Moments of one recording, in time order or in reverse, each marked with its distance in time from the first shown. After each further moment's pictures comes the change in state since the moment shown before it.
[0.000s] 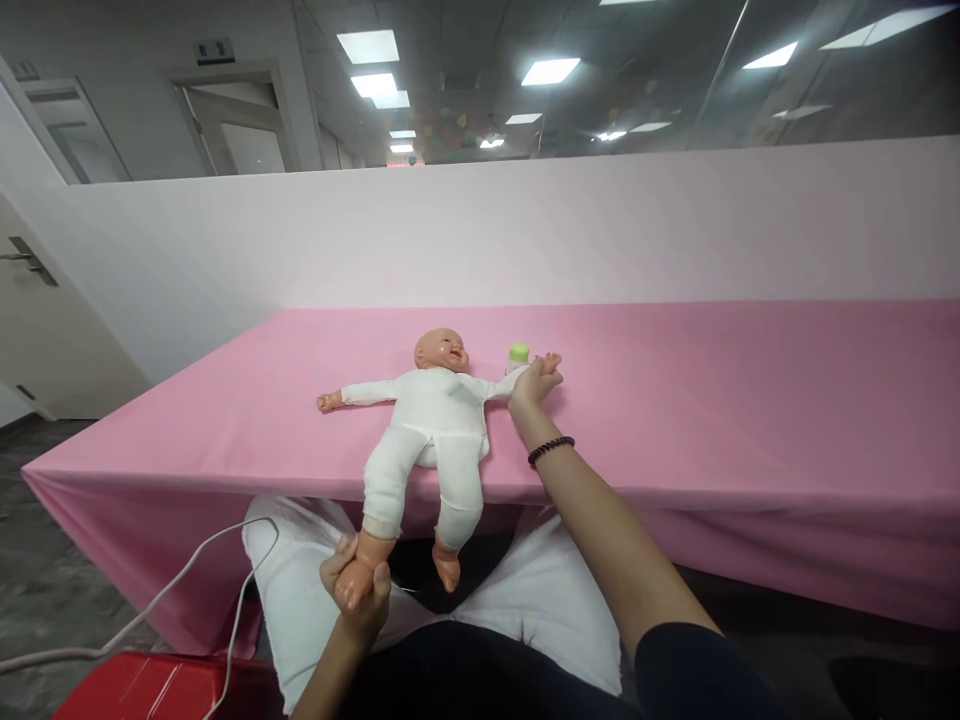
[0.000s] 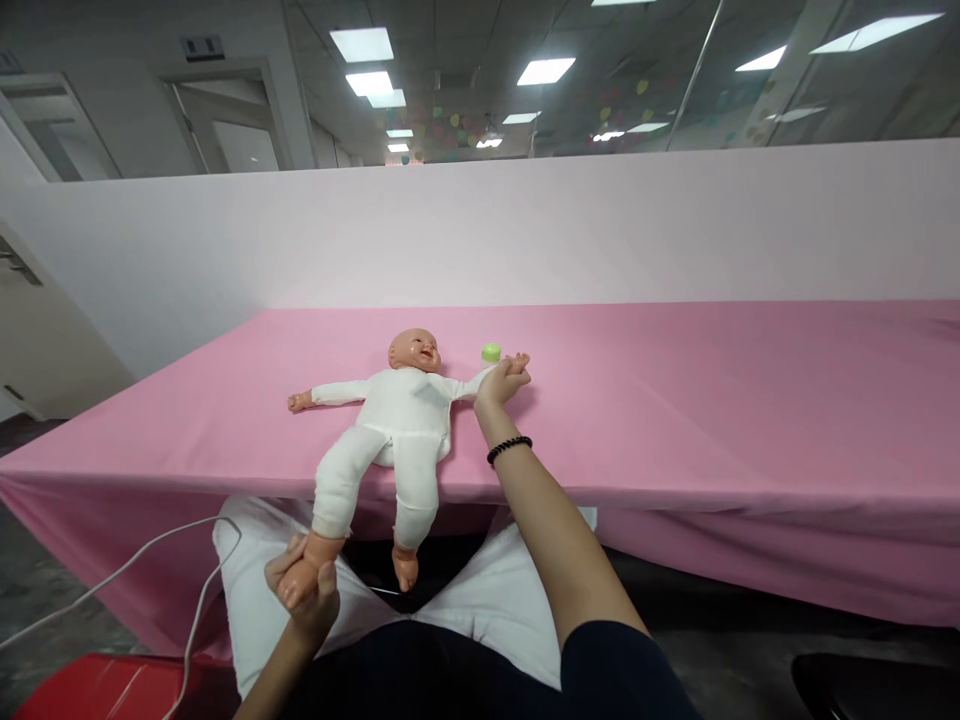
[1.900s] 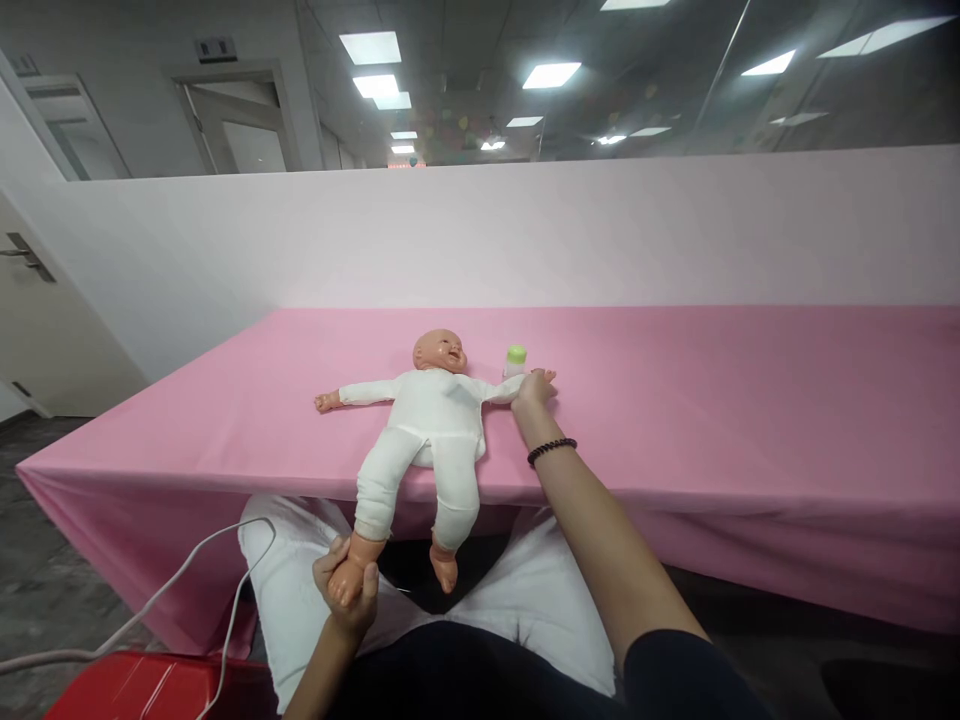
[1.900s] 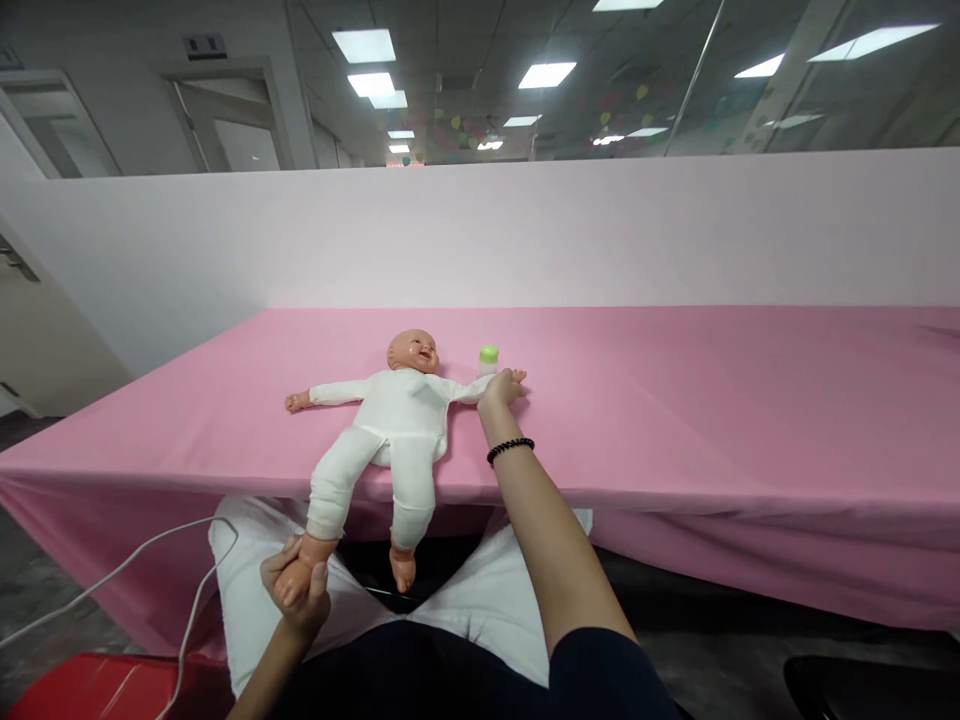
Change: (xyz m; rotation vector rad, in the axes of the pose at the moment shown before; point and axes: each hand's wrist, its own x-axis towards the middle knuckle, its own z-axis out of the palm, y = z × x) left_hand -0.016 -0.038 -0.011 0.182 0.235 0.158; right_hand 0.011 -0.002 -0.008 -0.128 -0.037 0.260
